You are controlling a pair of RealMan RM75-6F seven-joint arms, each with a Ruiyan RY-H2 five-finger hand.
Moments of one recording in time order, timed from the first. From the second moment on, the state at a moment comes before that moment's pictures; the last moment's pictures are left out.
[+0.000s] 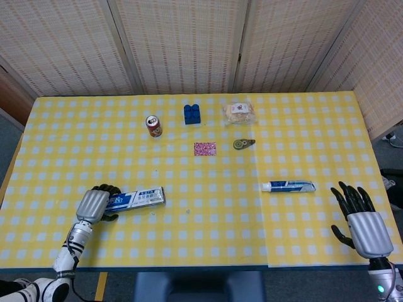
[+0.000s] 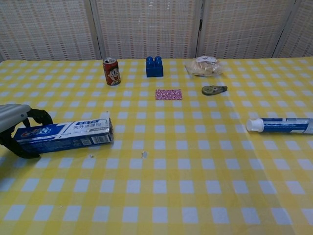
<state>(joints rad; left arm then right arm) -0.43 -1.57 -0.10 -1.24 1.33 1.05 0.16 0.06 -1.12 0.00 -1.63 -1.58 1.48 -0.13</state>
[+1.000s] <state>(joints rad) -0.40 -1.52 -0.01 -1.38 1.56 1.25 -0.04 0.13 -1.14 0.01 -1.59 -1.55 1.32 -0.19</state>
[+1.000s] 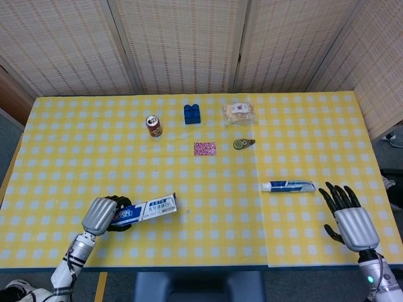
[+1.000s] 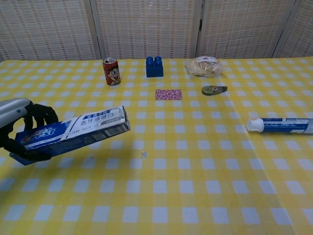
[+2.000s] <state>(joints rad) -0.39 -1.45 0.02 -1.42 1.64 1.32 -0.10 0.45 -1.42 0.12 -1.23 -1.16 0.92 -0.52</state>
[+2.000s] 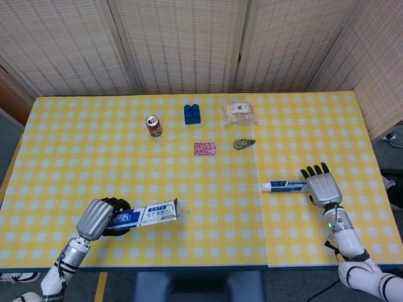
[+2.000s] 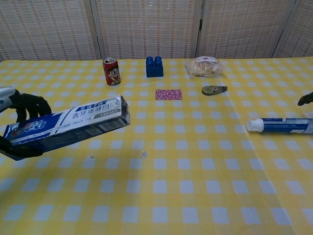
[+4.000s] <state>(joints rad) -0.41 -1.48 0.00 -1.35 1.60 1.30 -0.14 0.49 -1.53 0.09 -0.98 -1.43 1.17 -0.06</state>
